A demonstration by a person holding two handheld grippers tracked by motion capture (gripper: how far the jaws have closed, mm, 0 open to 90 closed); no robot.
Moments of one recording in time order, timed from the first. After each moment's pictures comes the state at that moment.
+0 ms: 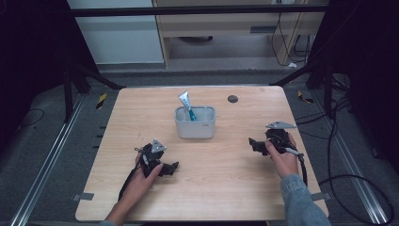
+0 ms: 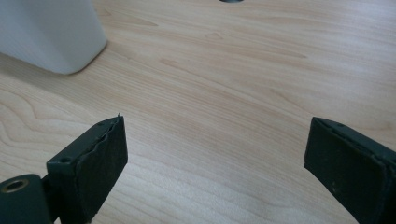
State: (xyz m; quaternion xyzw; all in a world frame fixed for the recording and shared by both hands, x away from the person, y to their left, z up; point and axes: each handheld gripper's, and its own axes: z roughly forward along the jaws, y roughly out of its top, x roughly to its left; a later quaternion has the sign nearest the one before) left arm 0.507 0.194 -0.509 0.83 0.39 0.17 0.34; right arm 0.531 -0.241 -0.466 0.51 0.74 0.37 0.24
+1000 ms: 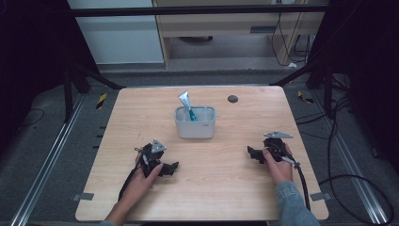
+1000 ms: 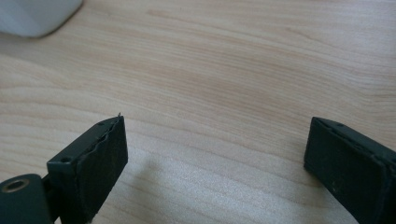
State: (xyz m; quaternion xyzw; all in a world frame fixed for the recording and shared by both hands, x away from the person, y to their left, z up) left arm 0.507 0.194 -0.509 0.83 0.39 0.17 0.34; right arm 0.527 -0.239 -0.510 0.54 0.73 0.36 0.21
